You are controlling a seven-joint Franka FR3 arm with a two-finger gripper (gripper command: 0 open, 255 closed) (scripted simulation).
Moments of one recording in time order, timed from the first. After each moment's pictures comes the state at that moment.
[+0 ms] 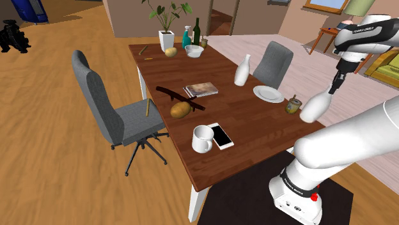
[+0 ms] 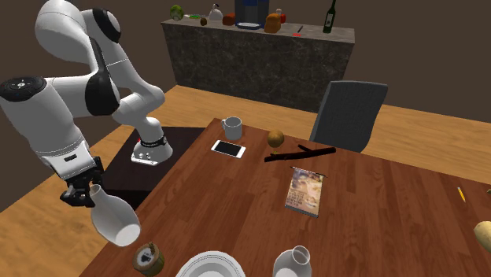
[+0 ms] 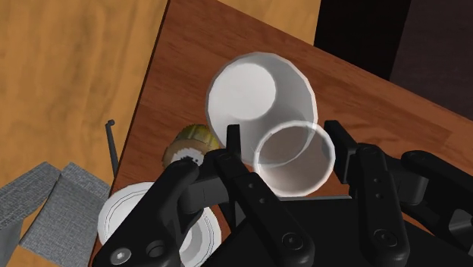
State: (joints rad) arm -0.52 -0.33 -0.76 -2.16 -0.34 1.91 -1.26
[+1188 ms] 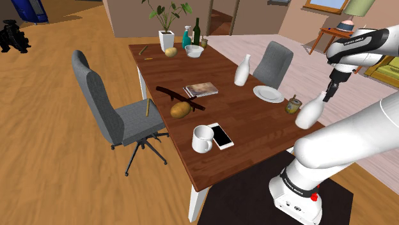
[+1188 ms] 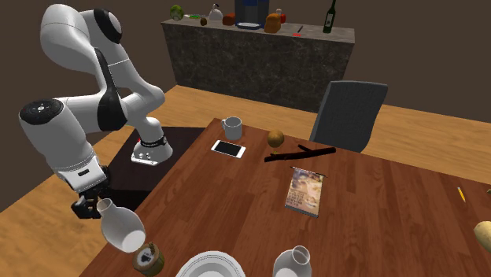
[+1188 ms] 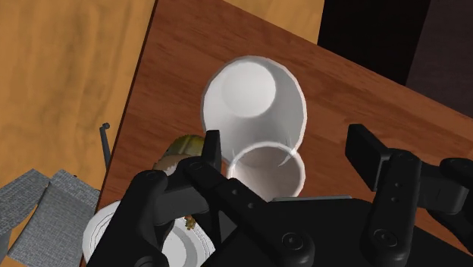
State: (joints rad) arm -0.52 -0.29 -0.79 -2.26 -0.34 2.05 -1.26
